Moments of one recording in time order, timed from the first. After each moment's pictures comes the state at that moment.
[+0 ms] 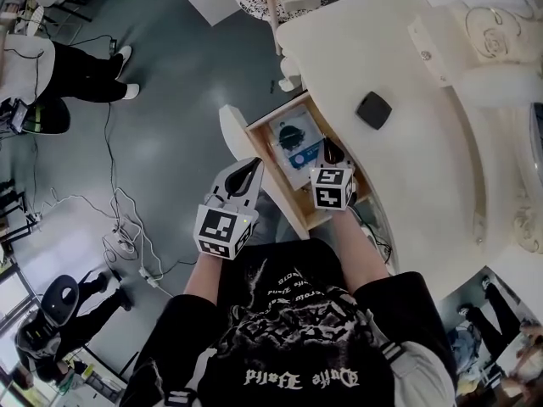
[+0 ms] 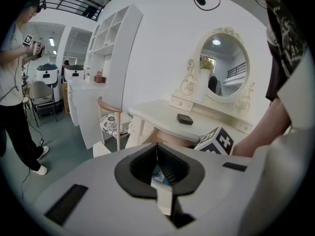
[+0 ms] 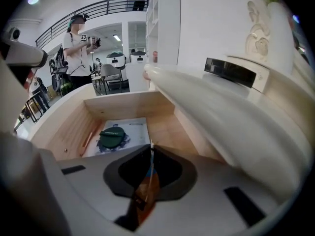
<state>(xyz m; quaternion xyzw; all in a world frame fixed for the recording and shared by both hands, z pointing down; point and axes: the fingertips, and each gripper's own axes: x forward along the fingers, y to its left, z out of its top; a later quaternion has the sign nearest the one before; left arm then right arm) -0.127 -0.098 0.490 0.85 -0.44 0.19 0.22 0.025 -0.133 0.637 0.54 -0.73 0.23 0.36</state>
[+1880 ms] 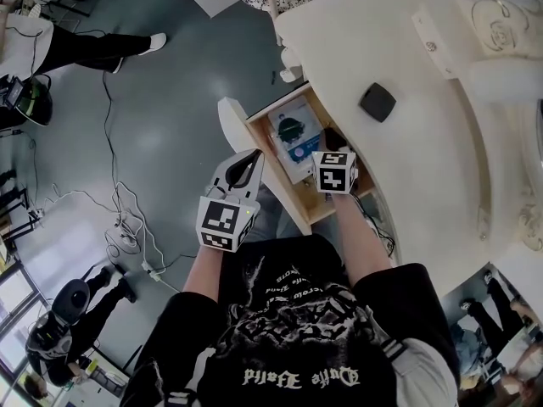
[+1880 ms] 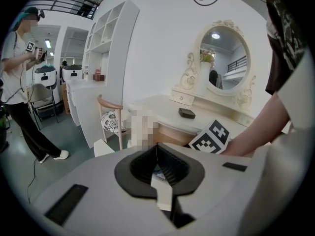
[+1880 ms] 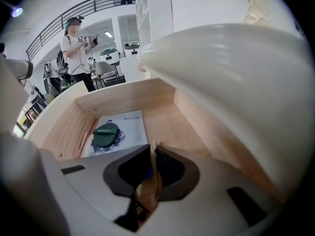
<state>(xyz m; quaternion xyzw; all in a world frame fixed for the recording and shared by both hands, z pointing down) -0.126 -0.101 0.501 0.84 -0.43 0.22 0.22 0.026 -0.139 0.656 0.53 -0.71 0.29 0.36</state>
